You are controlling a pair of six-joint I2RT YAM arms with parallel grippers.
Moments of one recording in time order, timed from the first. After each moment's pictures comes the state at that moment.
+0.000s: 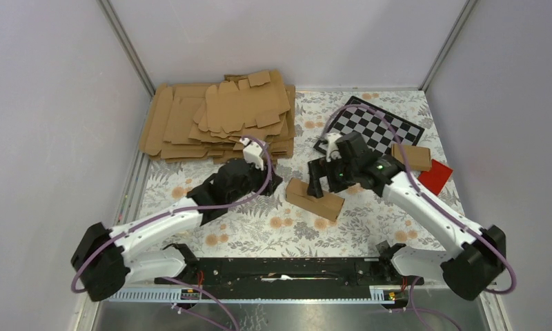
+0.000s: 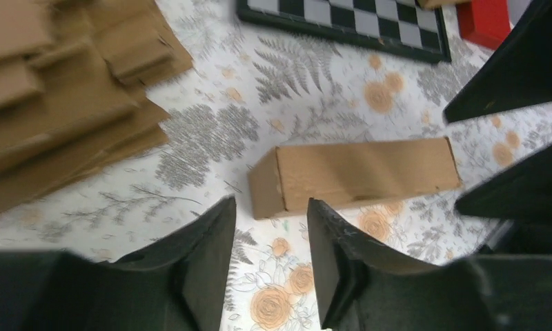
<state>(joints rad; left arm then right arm) -0.82 1.15 0.68 0.04 -0.04 -0.37 0.58 1.16 1.01 -0.74 -0.23 0.29</state>
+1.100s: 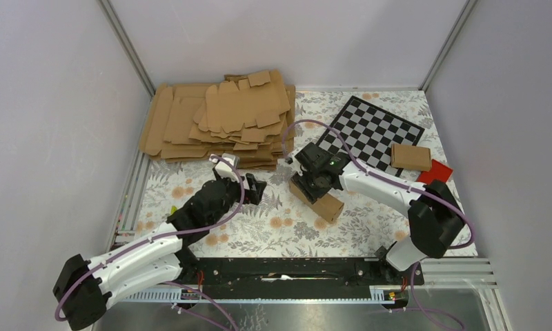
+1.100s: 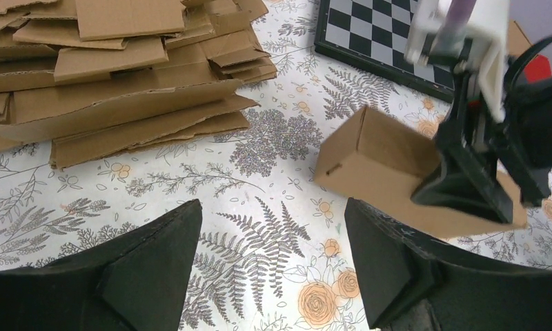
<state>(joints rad) -0.82 0.81 0.42 0.12 -0.28 -0.40 0.79 1.56 1.08 -0.71 0.04 0.02</state>
